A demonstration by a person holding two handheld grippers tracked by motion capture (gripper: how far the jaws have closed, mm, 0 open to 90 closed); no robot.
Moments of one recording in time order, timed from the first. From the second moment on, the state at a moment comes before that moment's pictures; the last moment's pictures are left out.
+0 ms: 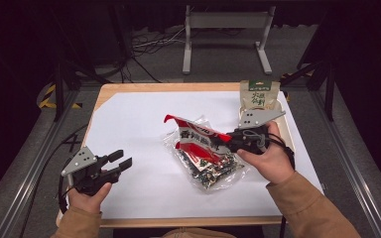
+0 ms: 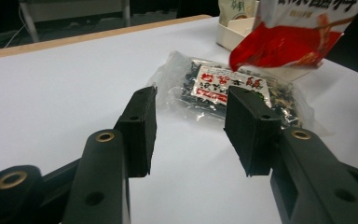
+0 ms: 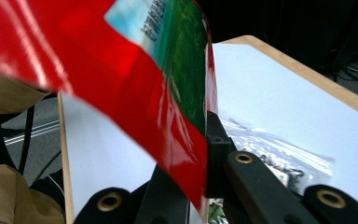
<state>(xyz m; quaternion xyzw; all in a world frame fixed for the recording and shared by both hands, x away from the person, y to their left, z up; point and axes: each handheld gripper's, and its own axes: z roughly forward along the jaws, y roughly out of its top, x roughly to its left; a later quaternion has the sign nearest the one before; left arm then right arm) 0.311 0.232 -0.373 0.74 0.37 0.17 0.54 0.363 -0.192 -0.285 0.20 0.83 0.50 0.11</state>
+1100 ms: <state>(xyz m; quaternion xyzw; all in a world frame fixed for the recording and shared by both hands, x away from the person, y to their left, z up) 0.320 0.251 -0.383 0.74 0.40 0.16 0.52 0.400 -0.276 -0.245 0.23 0.82 0.49 0.19</state>
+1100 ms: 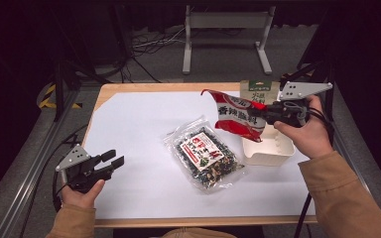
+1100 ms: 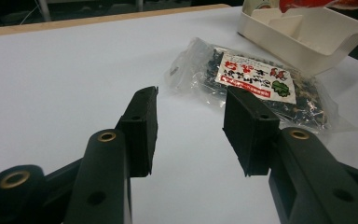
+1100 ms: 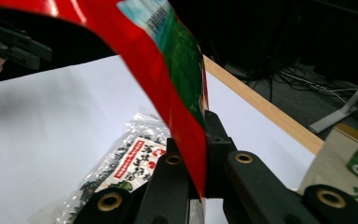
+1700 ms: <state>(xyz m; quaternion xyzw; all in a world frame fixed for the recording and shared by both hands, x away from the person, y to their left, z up) 0.319 0.254 -0.385 0.73 0.41 0.16 0.52 0.422 -0.309 -0.243 0.24 0.82 0.47 0.22</state>
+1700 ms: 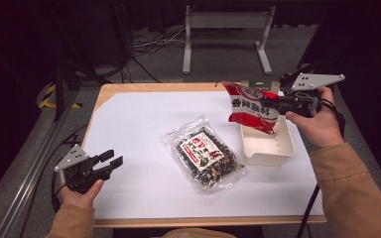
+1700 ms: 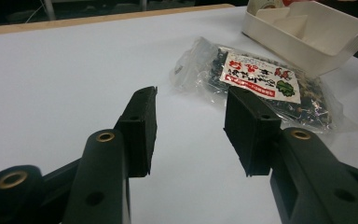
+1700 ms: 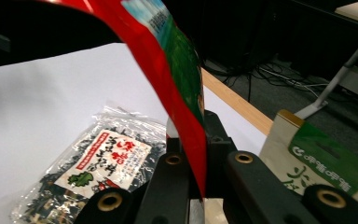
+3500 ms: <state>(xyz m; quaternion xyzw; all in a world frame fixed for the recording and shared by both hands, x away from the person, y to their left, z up) 0.316 0.256 -0.389 0.73 0.42 0.16 0.51 0.503 -0.341 -0.296 0.29 0.82 0.41 0.26</state>
